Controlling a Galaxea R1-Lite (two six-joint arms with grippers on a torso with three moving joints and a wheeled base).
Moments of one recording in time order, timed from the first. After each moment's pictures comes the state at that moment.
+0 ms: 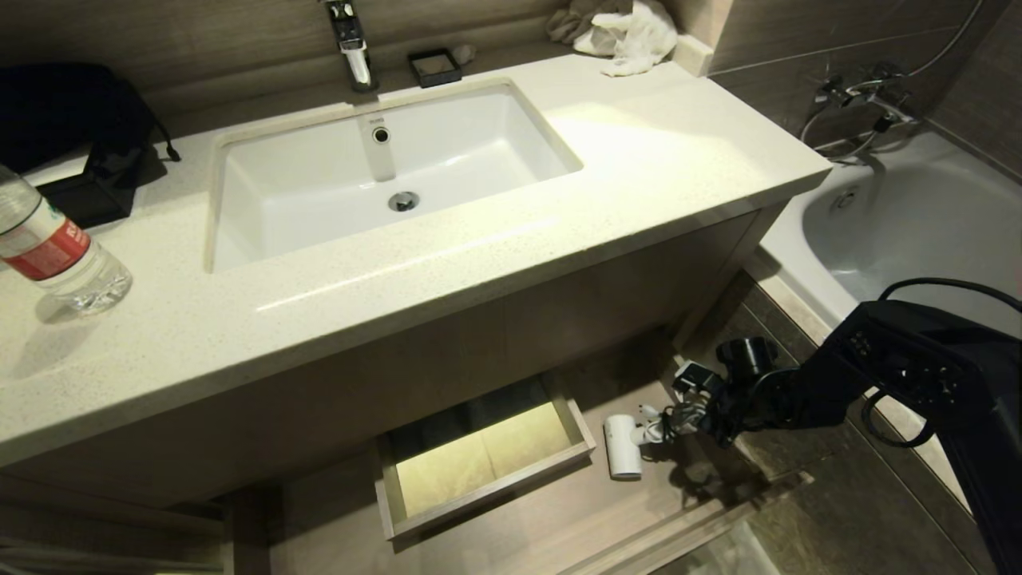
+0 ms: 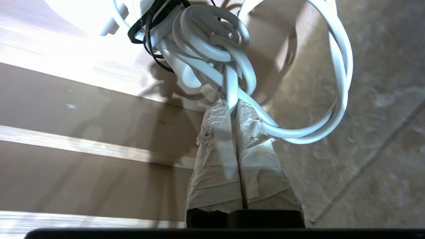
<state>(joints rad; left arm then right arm) 0.00 0.00 0.00 0.00 0.00 0.00 0.06 2.56 -1.32 -0.37 -0.06 -0.74</state>
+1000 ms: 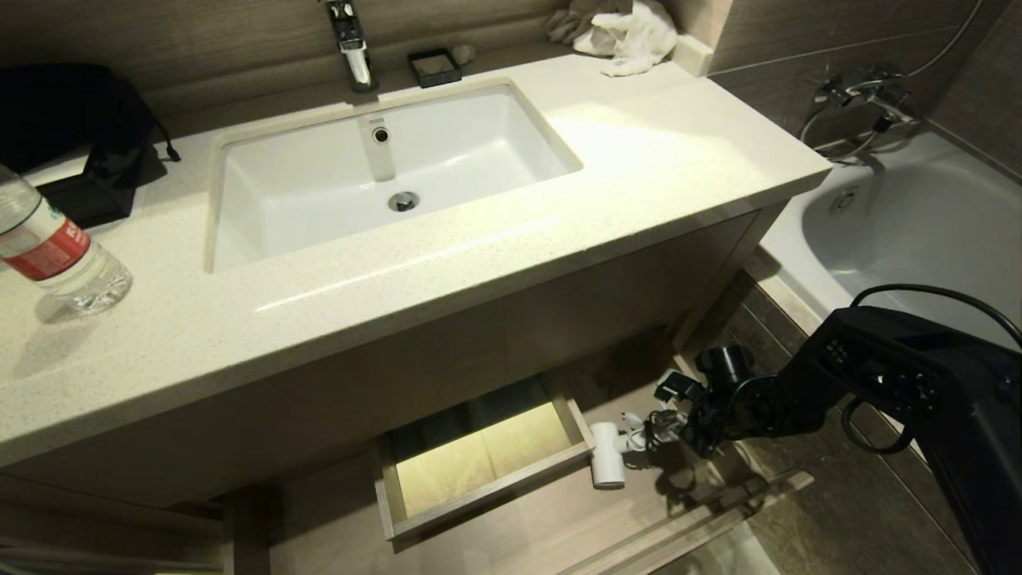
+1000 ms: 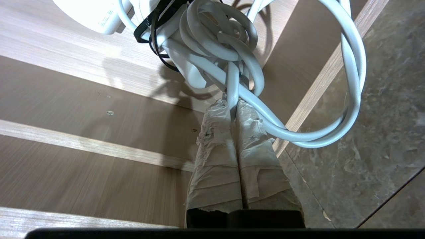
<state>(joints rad) 0.00 0.00 0.00 0.00 0.00 0.00 0.12 2.58 -1.32 -0.36 -0.04 -0.69</state>
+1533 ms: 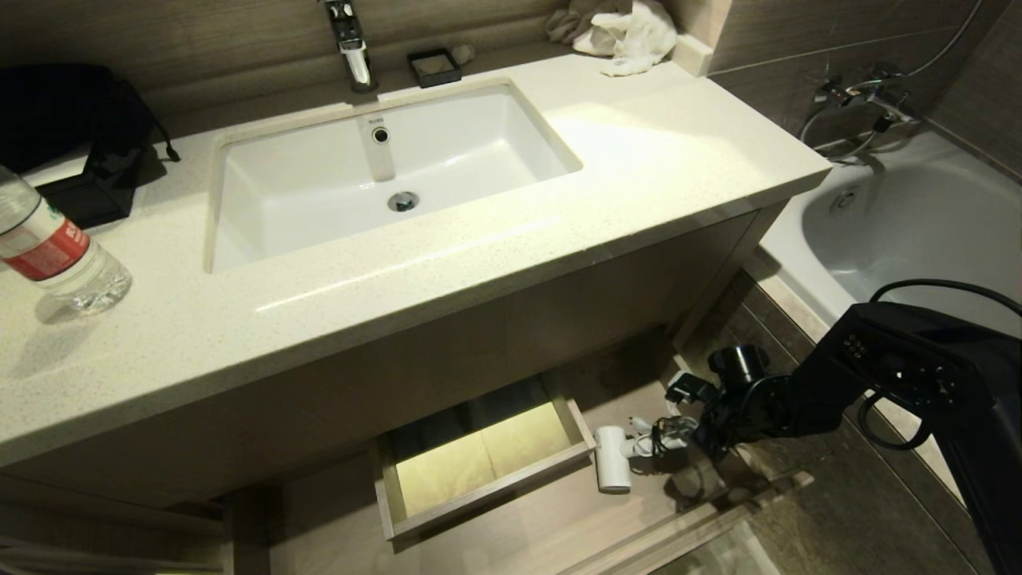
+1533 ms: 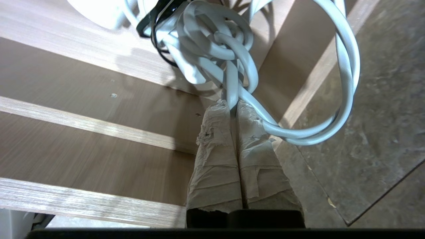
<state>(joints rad) 0.00 0.00 0.00 0.00 0.00 0.00 0.09 2.54 -1.27 -0.35 -0.03 -0.69</state>
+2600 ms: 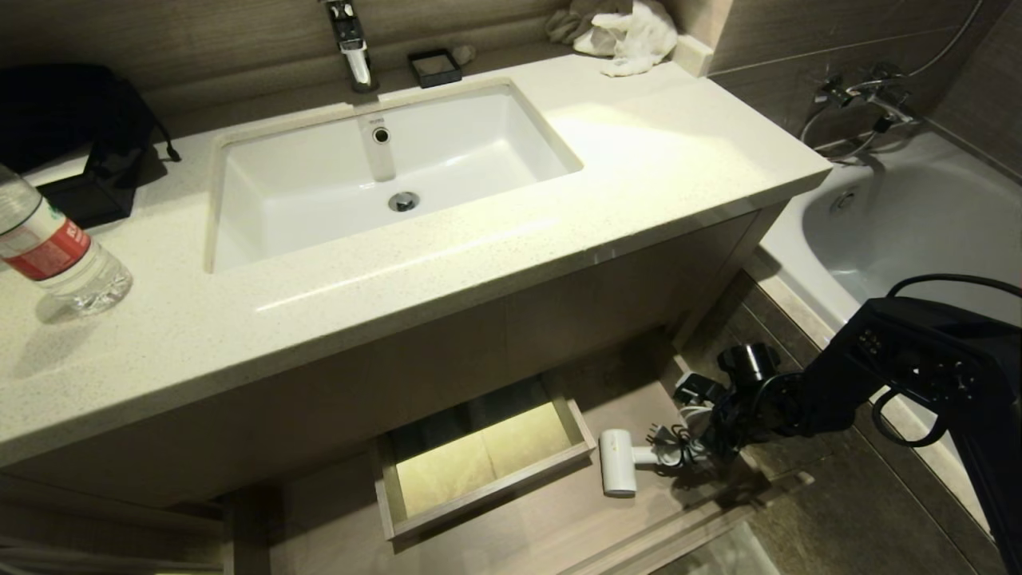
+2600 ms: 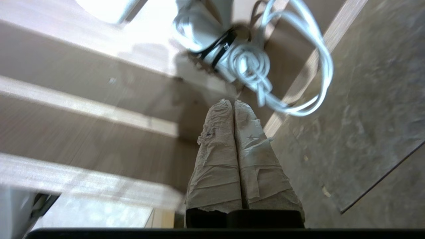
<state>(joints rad) 0.00 0.00 0.00 0.00 0.00 0.00 0.06 2.51 -1.24 -0.32 -0.02 -0.72</state>
